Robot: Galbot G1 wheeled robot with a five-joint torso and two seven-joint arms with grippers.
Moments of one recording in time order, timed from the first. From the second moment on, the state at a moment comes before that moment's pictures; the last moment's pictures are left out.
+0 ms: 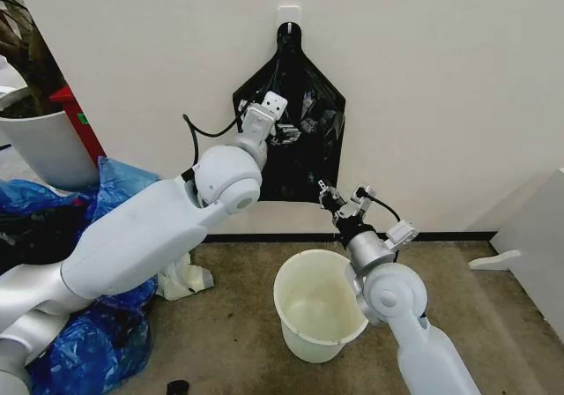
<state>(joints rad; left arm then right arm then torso) 0.17 -0.97 0.36 -1.93 -0.85 0.70 -0.68 -1.10 1.33 0.24 2.10 1.01 -0.18 0.22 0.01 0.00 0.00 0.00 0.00</state>
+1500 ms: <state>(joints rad) 0.41 -0.79 0.13 -2.17 -0.85 0.64 -0.59 -1.13 1.33 0.24 2.08 0.97 -0.18 0.20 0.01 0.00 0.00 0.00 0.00</state>
